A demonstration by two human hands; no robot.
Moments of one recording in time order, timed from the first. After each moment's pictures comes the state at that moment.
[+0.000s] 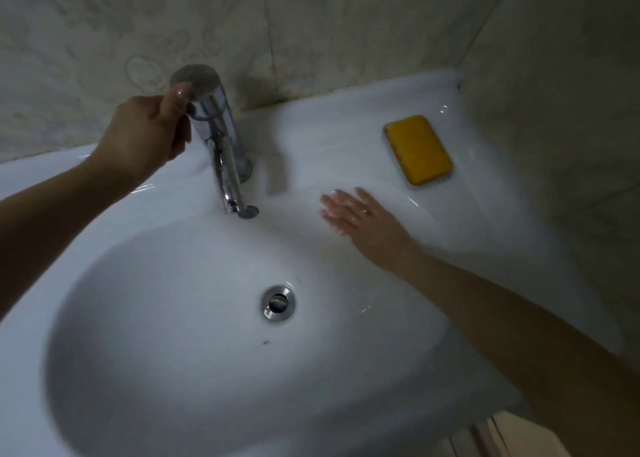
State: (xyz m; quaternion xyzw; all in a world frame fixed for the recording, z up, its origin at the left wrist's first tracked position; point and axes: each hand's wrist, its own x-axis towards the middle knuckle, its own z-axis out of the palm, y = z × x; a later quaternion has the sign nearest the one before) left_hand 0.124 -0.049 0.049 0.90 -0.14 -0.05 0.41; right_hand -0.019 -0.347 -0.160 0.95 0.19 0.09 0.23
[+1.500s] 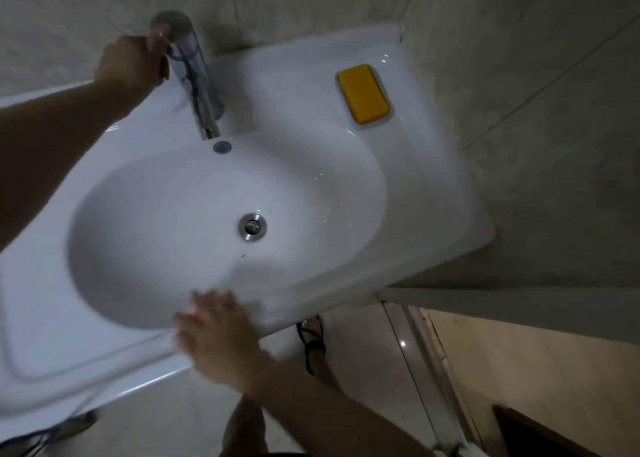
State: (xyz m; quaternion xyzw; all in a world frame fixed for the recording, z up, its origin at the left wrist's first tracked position) left_hand 0.121 -0.047 0.060 0.93 -0.08 -0.10 0.36; right_hand -0.237 -0.052 -0.055 0.98 0.08 -0.08 -0.17
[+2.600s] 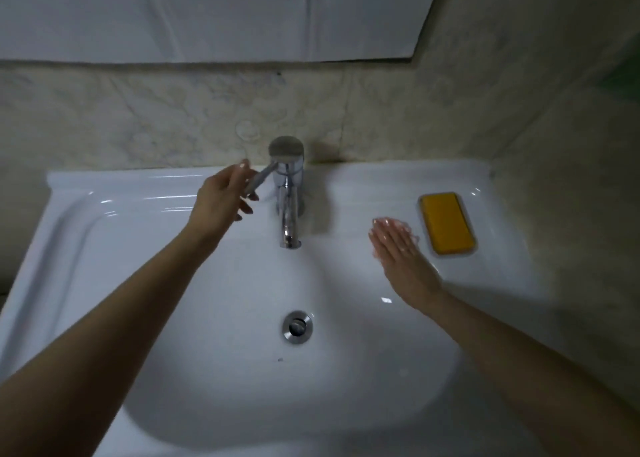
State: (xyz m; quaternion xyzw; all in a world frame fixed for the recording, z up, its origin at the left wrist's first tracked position) left_hand 0.077 -0.034 0.064 0.84 0.04 -0.08 0.54; right_hand -0.010 -0.351 -0.099 0.99 0.14 0.01 0.04
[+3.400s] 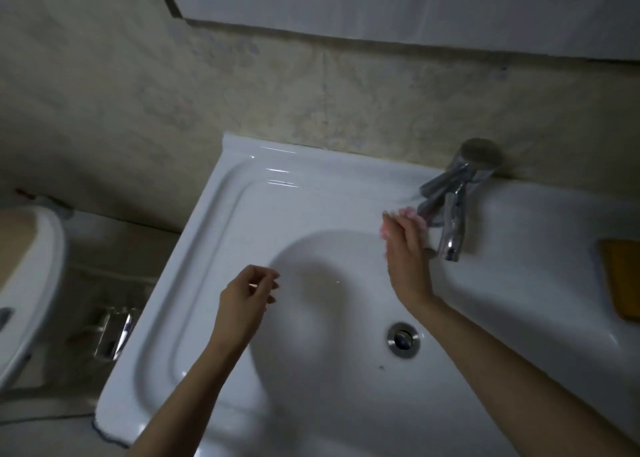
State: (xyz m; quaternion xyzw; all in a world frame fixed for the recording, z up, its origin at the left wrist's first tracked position) left_hand -0.062 0.124 -0.004 0.83 0.26 -0.03 0.50; right_hand 0.053 -0.114 -0.112 0.95 0.12 0.11 -0.27
